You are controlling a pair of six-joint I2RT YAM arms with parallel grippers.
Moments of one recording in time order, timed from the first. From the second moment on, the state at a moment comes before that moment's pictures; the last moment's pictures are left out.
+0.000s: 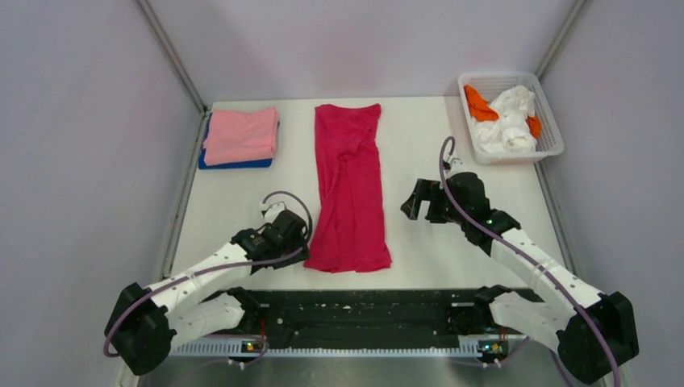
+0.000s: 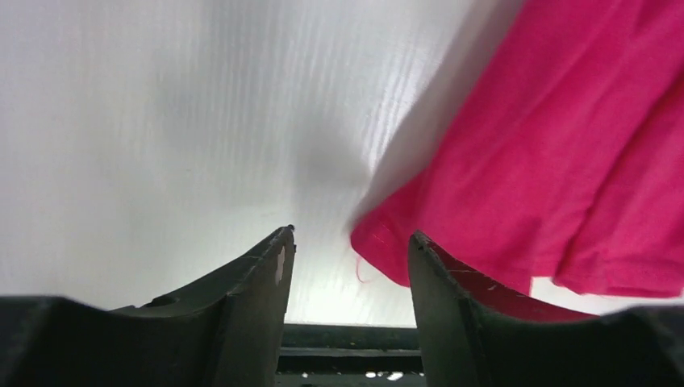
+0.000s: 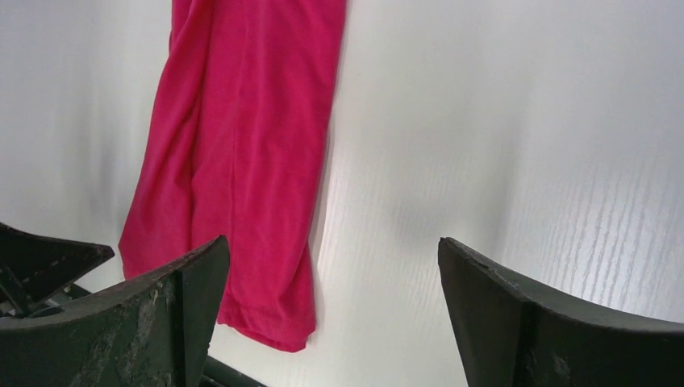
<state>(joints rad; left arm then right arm) -0.72 0.98 0.55 -0.66 -0.24 -0.97 0.45 0.99 0.64 -0.26 -0.09 0.50</state>
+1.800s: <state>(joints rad) -0.80 1.45 0.88 -0.45 0.19 -0.77 0.45 0.83 0.64 -0.40 0.05 0.47</state>
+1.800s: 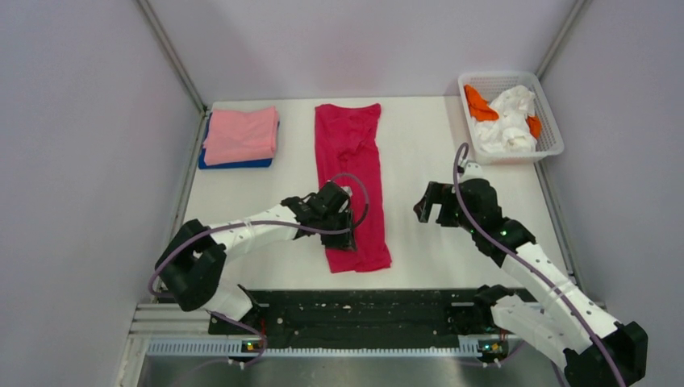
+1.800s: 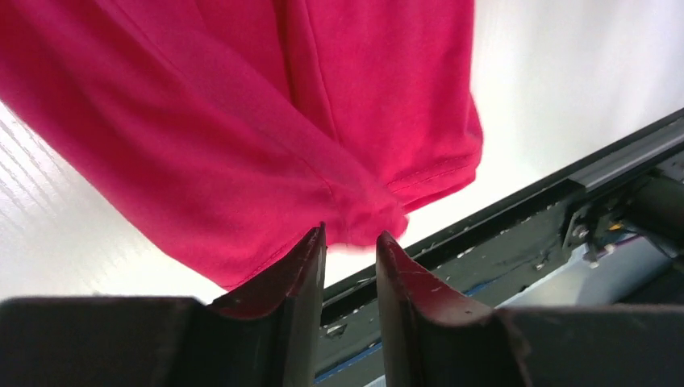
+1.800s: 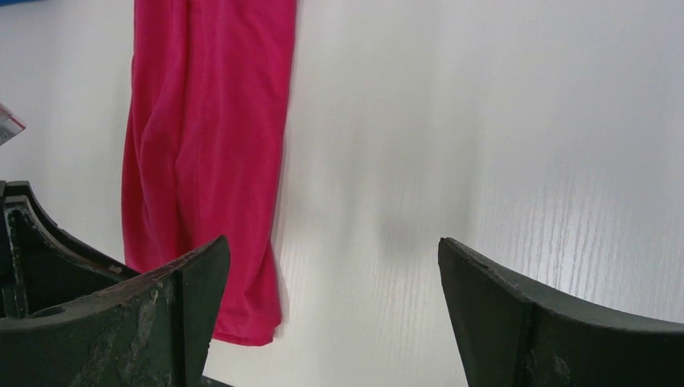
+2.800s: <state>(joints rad) -0.87 1.40 0.76 -0.57 -0.02 -0.85 0.80 1.01 0.40 -0.20 -0.09 0.80</state>
